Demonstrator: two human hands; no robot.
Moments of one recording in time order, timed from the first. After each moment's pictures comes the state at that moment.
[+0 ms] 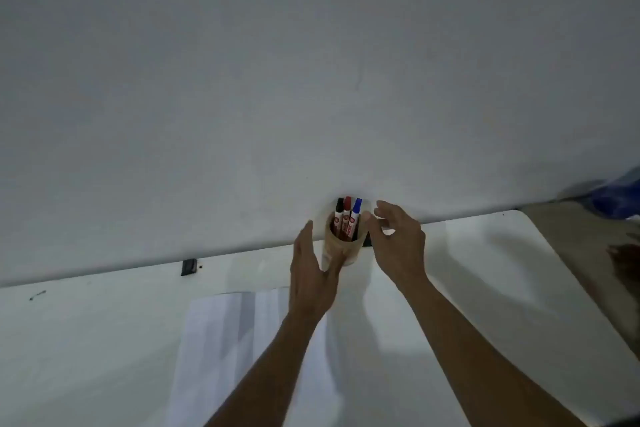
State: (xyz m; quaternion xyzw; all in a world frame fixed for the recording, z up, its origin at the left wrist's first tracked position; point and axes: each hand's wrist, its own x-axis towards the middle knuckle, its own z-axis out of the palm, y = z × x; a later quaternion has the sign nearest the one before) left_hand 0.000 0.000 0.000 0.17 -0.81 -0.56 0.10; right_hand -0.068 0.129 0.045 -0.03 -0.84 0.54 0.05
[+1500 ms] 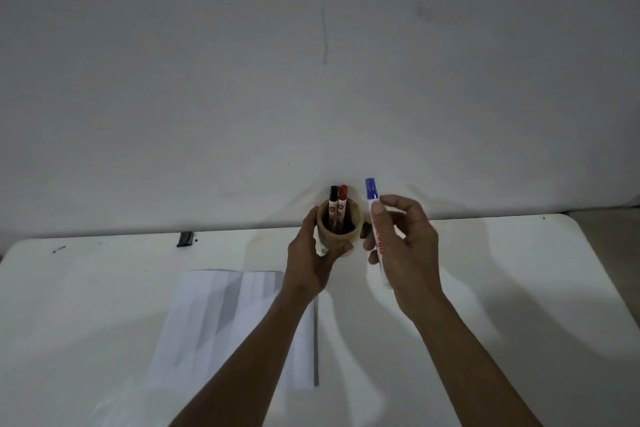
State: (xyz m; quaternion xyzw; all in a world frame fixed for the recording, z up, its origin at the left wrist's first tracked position) left_hand -0.033 0.018 -0.020 0.20 -0.82 -0.54 0.06; right_hand -0.066 0.162 0.074 -0.04 -0.68 0.73 -0.11
